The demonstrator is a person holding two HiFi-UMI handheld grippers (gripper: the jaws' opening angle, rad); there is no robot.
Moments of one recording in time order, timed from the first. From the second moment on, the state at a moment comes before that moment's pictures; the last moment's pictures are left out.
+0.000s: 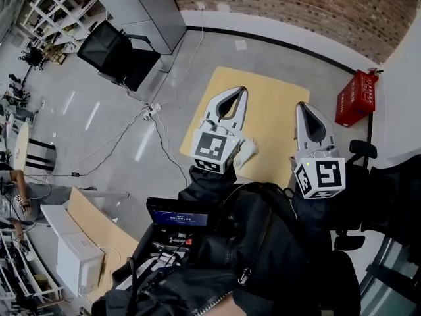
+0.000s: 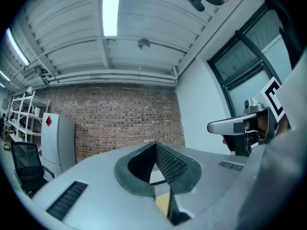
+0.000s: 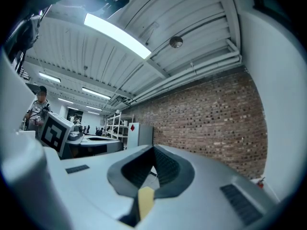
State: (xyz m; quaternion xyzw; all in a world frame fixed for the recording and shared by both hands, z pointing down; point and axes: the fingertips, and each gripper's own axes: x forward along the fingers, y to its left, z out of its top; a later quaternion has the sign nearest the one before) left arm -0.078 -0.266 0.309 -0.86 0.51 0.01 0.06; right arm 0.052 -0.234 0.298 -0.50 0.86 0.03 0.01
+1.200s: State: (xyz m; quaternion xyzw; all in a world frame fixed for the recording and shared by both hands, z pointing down) left arm -0.078 -0.270 0.318 -0.86 0.51 0.00 0.06; right arm 0.049 -0.239 0.298 -0.50 0.87 0.03 0.02
